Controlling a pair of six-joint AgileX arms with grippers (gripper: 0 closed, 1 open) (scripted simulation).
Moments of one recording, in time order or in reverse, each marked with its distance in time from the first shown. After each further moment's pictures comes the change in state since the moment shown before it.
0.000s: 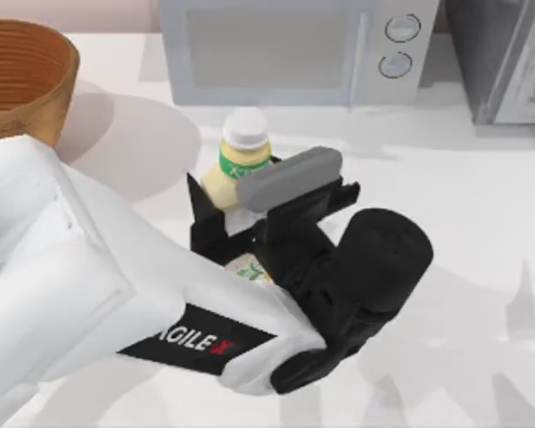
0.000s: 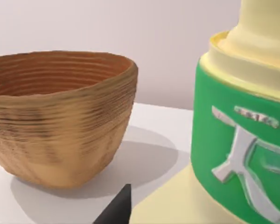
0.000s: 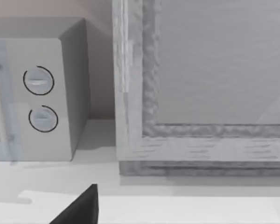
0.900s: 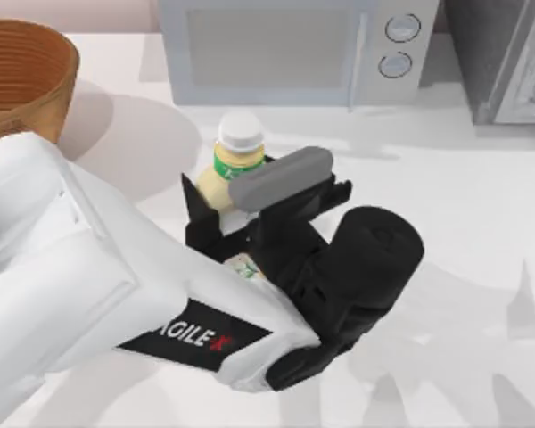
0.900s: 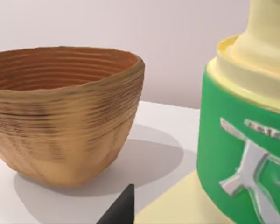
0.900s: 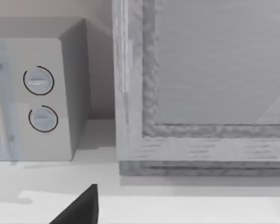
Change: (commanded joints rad) left arm 0.009 0.002 -0.015 0.011 -0.012 -0.009; right arm 0.000 0.000 0.000 0.000 0.000 0.000
